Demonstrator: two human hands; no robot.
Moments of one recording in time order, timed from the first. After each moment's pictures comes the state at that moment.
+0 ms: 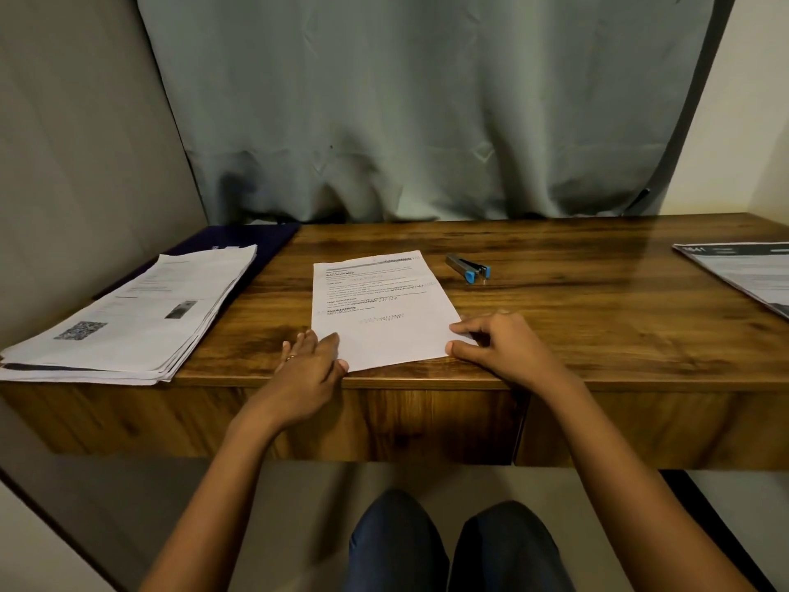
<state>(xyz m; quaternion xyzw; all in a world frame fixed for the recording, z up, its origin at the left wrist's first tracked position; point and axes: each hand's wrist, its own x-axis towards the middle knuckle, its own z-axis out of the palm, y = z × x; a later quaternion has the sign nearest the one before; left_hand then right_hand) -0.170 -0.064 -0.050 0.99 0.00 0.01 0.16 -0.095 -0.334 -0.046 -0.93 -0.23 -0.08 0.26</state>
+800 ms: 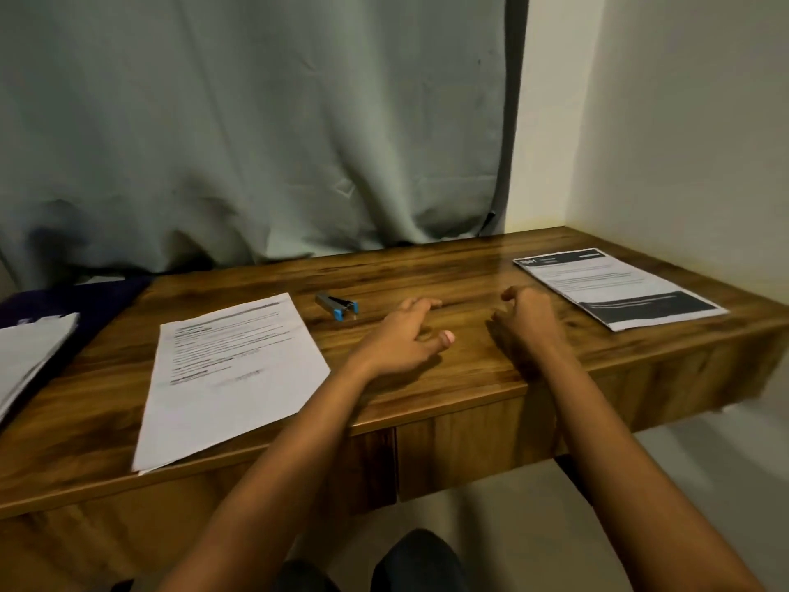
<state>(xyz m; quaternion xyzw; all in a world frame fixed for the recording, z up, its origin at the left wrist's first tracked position) -0.083 -0.307 0.009 0.91 -0.32 0.03 0.27 -0.055 -0.528 -0.022 -0.93 0.13 -0.23 0.25</state>
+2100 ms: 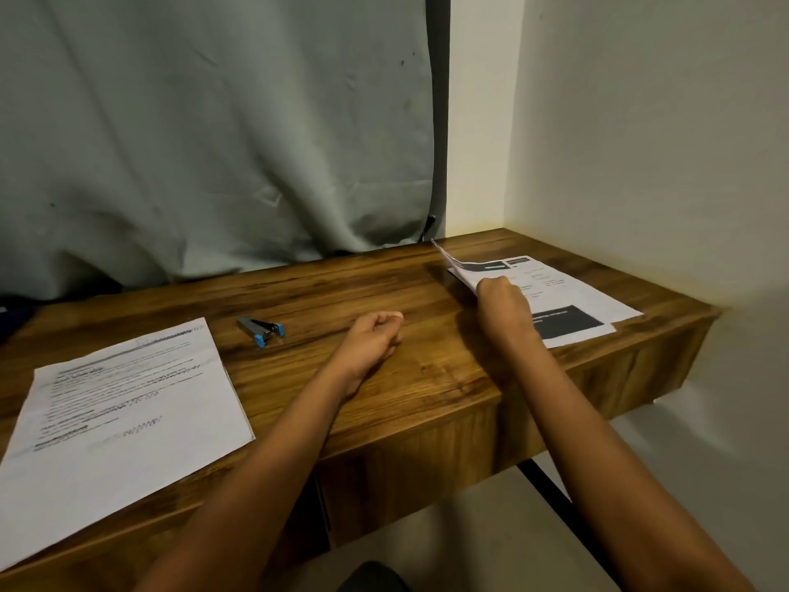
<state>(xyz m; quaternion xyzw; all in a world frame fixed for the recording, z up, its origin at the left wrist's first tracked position) -0.028 -0.388 -0.018 0.73 -0.12 -0.13 0.66 -0.059 -0.574 0.011 -0.97 0.15 -0.21 0.04</state>
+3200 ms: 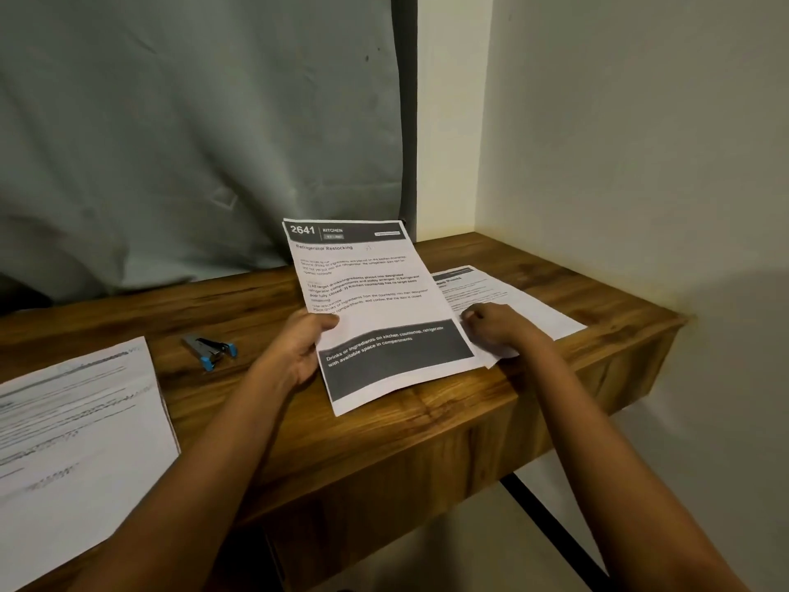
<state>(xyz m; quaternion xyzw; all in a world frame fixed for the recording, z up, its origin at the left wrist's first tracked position) 0.021 -0.384 0.002 0.63 -0.02 -0.14 0.76 -0.030 -0.649 -0.011 -0.96 0.16 -0.04 0.22</state>
